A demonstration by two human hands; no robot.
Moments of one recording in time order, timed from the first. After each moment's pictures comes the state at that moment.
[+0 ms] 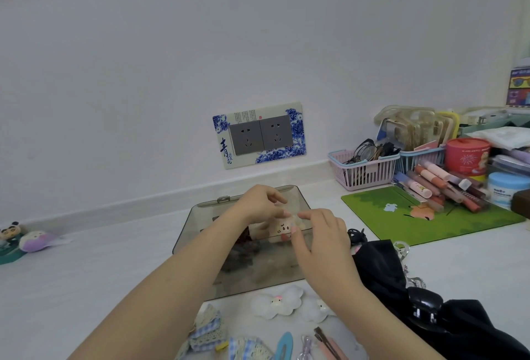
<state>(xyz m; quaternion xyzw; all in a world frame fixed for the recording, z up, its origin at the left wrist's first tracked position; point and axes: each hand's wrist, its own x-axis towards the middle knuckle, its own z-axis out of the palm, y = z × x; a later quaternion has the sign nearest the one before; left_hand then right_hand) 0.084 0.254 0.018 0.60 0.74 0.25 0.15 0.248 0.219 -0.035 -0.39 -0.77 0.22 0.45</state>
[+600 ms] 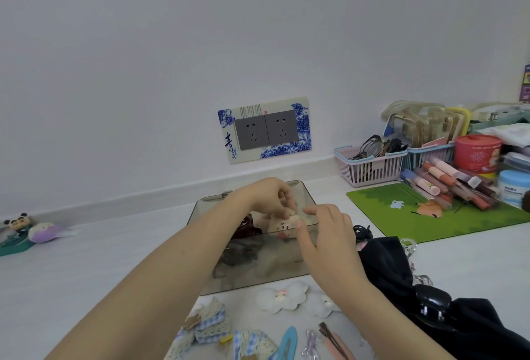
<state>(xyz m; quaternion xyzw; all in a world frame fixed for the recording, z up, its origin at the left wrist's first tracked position) 0.088 0.259 0.035 0.66 0.73 0.10 0.15 0.249 0.219 -0.033 -0.39 -0.78 0.22 0.45</state>
